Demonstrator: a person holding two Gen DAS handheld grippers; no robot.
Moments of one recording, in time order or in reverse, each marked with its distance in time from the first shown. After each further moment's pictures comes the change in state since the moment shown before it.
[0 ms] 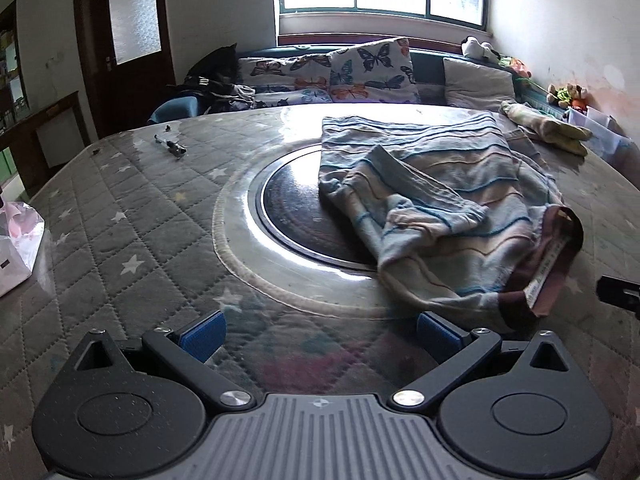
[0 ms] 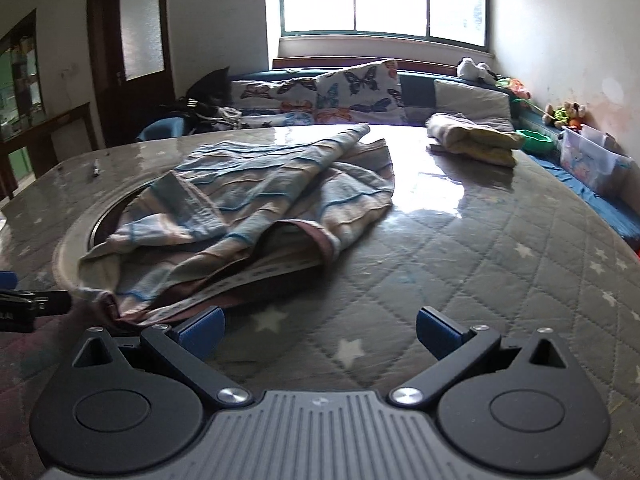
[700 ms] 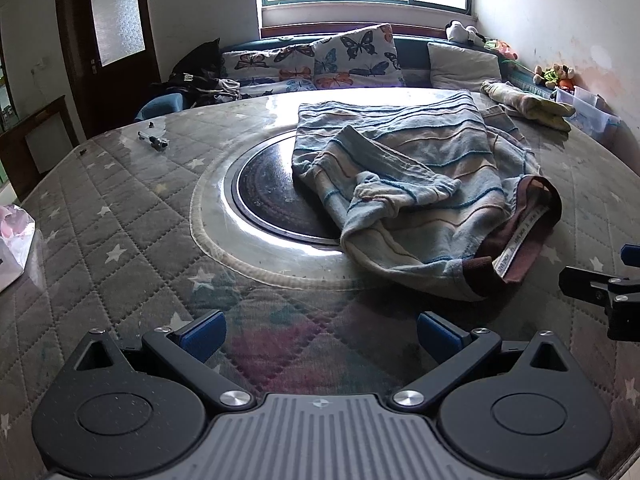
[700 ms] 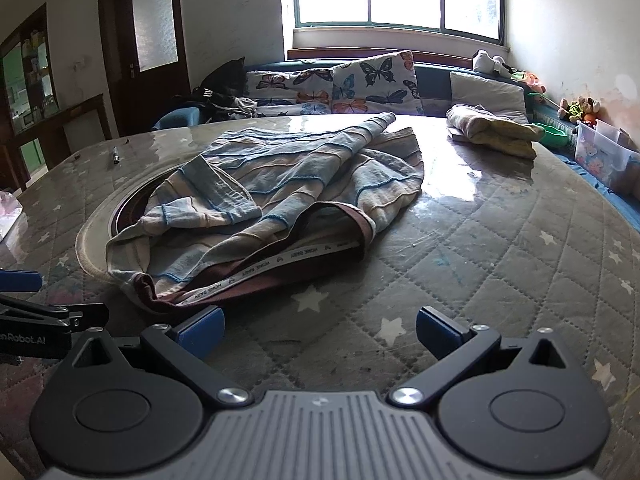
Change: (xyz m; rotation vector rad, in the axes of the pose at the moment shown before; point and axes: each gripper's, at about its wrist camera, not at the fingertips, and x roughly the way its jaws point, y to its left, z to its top) left arm -0.006 -0.015 -0.009 0.043 0.033 -0.021; right arm -0.013 0.020 -0.008 -0.011 0.044 0.065
